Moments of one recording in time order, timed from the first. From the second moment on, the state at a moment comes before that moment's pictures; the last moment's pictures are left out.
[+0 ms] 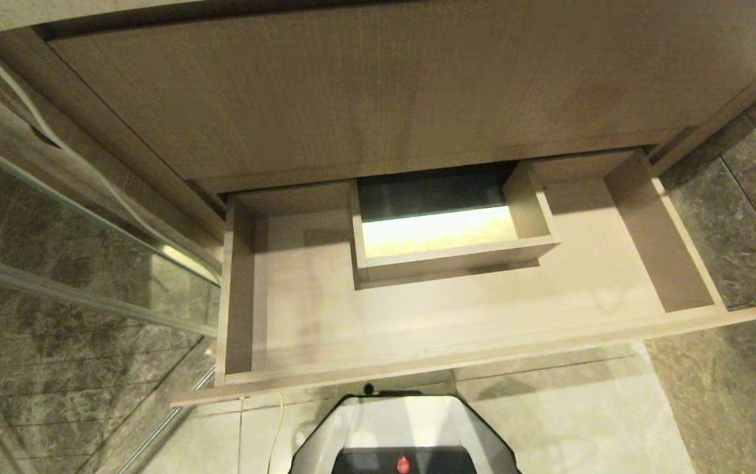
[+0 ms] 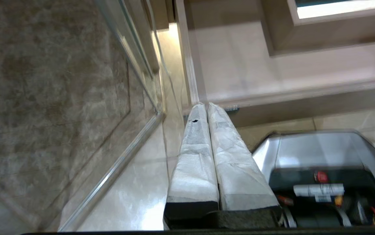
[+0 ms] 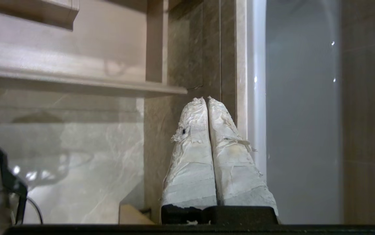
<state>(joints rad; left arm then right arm) 0.00 0.00 0.00 0.00 0.00 0.00 -0.55 0.39 -1.09 0.72 0.15 -0.62</state>
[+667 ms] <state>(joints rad) 0.00 0.00 0.00 0.00 0.00 0.00 -0.55 0.40 -1.06 0.69 0.15 -0.62</state>
